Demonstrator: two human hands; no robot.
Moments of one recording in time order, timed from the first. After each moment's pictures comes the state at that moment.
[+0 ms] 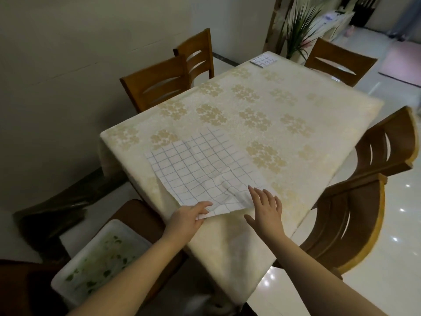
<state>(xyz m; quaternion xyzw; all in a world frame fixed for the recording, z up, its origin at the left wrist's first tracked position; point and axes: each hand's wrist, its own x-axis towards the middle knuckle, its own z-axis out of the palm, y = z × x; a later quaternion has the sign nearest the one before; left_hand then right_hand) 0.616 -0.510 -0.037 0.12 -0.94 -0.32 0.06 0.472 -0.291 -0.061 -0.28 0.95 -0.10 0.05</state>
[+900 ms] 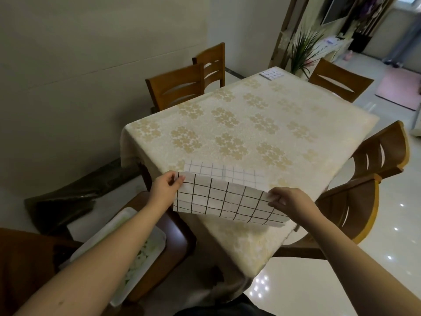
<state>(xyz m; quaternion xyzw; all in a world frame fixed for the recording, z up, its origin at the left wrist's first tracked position) 0.681 -0.594 -0.003 0.32 -0.77 -0.54 0.16 0.507 -0.269 0.058 -0.38 0.91 -0.11 0.10</state>
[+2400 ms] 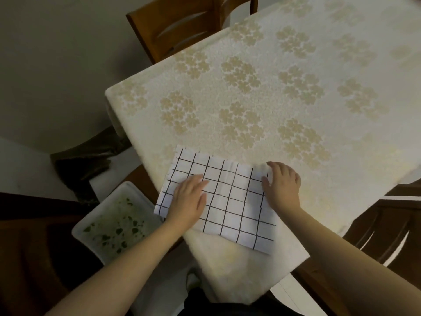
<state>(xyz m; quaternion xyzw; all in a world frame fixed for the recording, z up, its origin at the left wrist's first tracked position) 0.565 -0.532 -0.113 0.23 -0.95 -0.22 0.04 0.361 -0.346 -0.104 -0.28 0.94 -0.17 0.08</state>
